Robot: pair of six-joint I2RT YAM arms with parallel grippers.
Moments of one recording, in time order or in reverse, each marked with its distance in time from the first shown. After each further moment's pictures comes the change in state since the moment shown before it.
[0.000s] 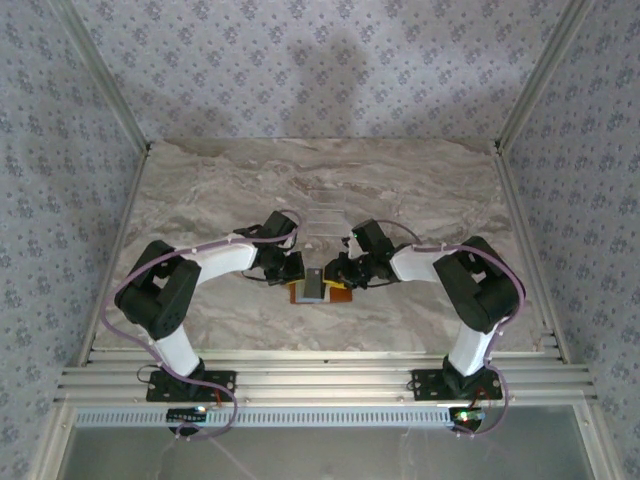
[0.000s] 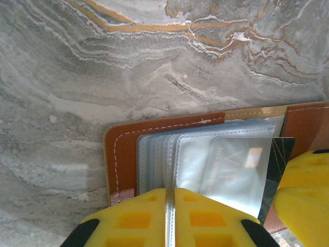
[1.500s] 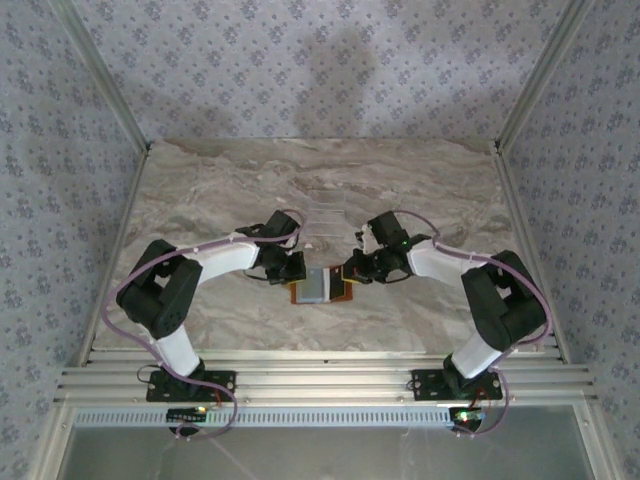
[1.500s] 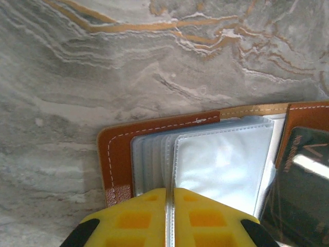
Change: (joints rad) left arm -0.014 0.009 0.023 -0.018 -0.006 0.023; right arm -0.089 -0.161 0.055 -0.354 0.060 -0.264
